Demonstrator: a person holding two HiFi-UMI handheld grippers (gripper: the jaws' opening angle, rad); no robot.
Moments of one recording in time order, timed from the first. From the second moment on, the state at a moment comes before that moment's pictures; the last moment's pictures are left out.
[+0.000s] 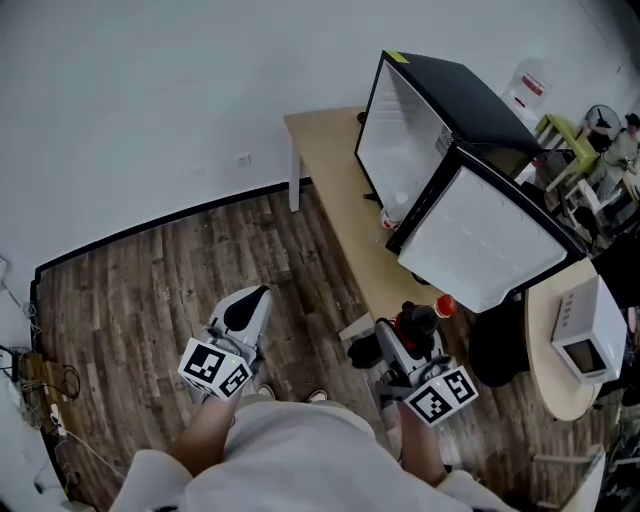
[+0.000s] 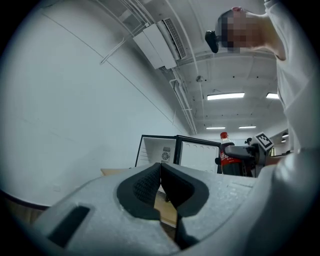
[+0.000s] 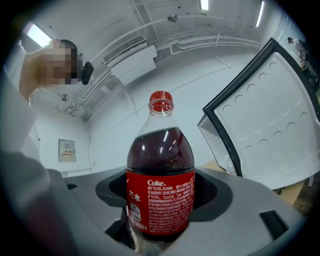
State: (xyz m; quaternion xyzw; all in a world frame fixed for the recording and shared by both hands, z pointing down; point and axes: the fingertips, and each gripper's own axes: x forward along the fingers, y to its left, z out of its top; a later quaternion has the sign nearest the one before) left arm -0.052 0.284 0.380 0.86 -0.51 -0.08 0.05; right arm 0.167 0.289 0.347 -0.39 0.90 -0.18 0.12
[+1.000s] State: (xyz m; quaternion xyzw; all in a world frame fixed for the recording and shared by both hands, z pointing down) left arm -0.045 0.179 0.439 0.85 -0.51 -0.06 0.11; right arm 0.154 0.193 0.400 -0.38 0.90 -0.21 0.06
